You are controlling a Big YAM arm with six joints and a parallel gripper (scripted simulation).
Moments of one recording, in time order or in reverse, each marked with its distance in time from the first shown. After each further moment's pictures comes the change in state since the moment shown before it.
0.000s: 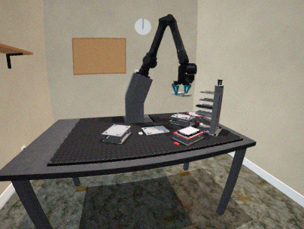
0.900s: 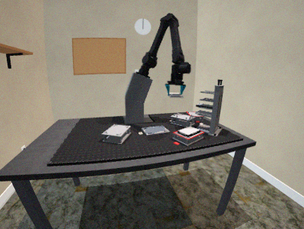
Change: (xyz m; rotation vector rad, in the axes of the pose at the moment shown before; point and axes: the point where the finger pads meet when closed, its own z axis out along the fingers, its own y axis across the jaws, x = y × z) arm -0.019 -0.068 0.000 0.000 0.002 0.403
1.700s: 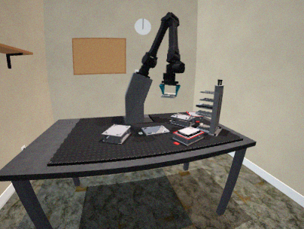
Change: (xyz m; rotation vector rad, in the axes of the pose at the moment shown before) arm -0.021 -0.040 0.000 0.000 0.001 0.369
